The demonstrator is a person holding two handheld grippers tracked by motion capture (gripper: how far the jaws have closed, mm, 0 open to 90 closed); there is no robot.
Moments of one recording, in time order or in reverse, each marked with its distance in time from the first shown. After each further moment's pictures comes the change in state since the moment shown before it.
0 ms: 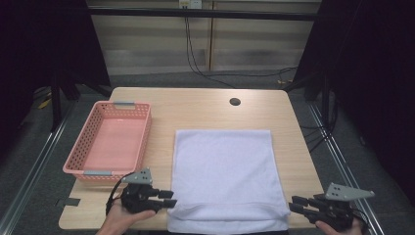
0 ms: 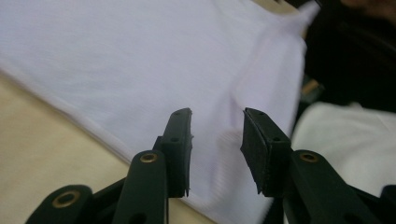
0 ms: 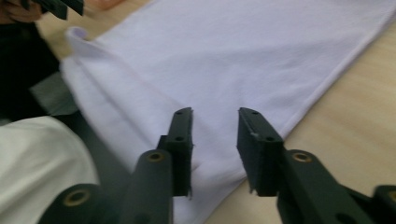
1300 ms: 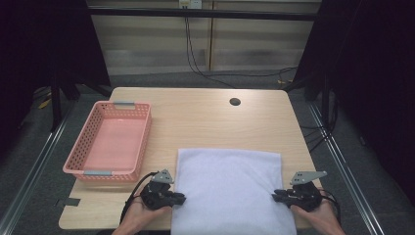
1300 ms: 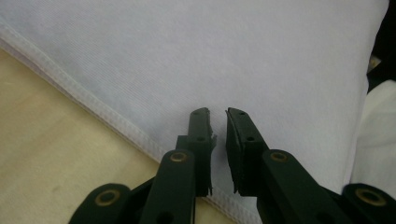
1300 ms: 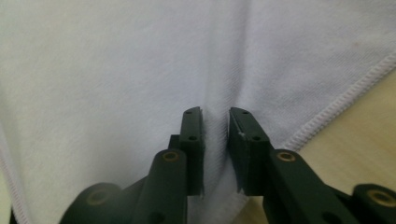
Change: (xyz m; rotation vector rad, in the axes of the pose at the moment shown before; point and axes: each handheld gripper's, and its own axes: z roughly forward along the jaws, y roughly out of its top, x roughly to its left) left arm 0.001 0.000 0.050 0.177 0.071 0.035; right arm -0.026 0.008 0.073 0.258 -0.053 -0.078
